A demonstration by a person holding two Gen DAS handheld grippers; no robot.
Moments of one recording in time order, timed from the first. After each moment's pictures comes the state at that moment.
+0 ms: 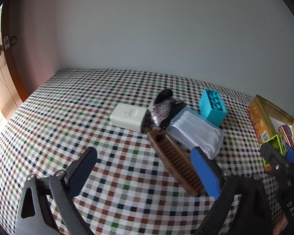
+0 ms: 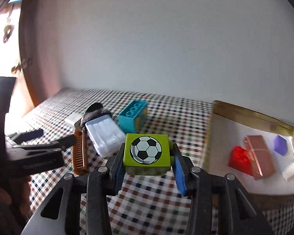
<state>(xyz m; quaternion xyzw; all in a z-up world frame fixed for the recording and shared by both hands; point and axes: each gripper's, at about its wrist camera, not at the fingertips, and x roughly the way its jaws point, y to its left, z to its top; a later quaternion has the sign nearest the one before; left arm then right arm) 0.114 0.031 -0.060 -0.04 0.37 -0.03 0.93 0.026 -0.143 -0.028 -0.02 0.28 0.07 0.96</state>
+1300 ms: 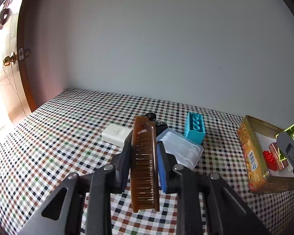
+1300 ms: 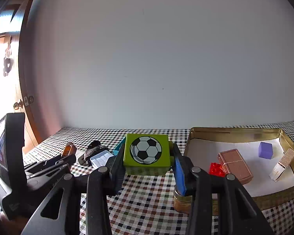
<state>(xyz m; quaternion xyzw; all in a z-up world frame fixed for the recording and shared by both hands) 0.077 0.018 -0.035 -0.05 0.28 0.00 0.96 -0.004 -0.176 0.000 0.05 0.16 0.05 0.98</state>
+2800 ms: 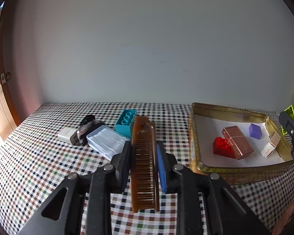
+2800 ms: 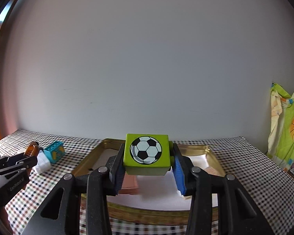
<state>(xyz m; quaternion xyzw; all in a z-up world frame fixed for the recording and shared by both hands) 0.031 -0.106 -0.011 0.00 0.26 -0.05 0.96 -0.053 -0.296 0.013 -0.01 0.11 -0.11 0.99</state>
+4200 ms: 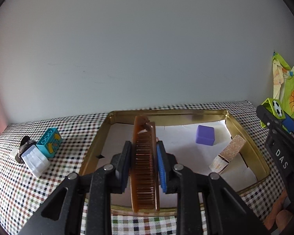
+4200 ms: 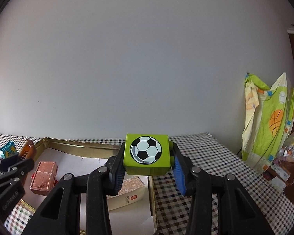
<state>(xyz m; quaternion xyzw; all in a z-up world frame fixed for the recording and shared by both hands) 0.041 -0.254 -0.004 0.04 0.26 -0.15 0.95 -0.034 -0.413 0.011 0.00 0.14 -0.20 0.97</state>
